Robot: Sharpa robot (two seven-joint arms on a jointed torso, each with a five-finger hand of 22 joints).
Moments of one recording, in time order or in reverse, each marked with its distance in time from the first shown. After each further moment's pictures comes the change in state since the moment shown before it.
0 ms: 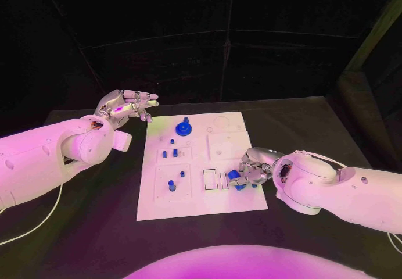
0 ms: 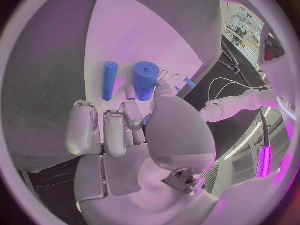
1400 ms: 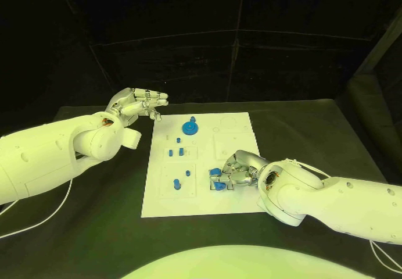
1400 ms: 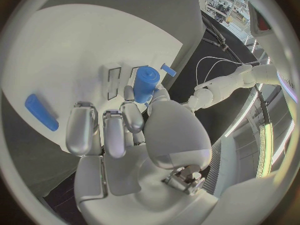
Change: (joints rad) left arm 0.000 0.008 0.000 0.004 0.000 0.000 -0.008; left_hand 0.000 0.000 0.000 0.000 0.000 0.000 0.000 0.000 0.000 -0.004 -0.004 0.000 0.000 0.000 0.000 0.000 0.000 0.000 0.000 0.000 0.000 0.000; right arm -0.010 0.119 -0.007 0.022 0.164 -0.179 -0.007; right_hand -0.035 0.090 -0.060 0.001 0.003 -0.009 -0.014 0.066 0.057 0.013 -0.006 0.001 0.021 0.000 0.000 0.005 -0.001 0.000 0.004 -0.004 0.007 0.016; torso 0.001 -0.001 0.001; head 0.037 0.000
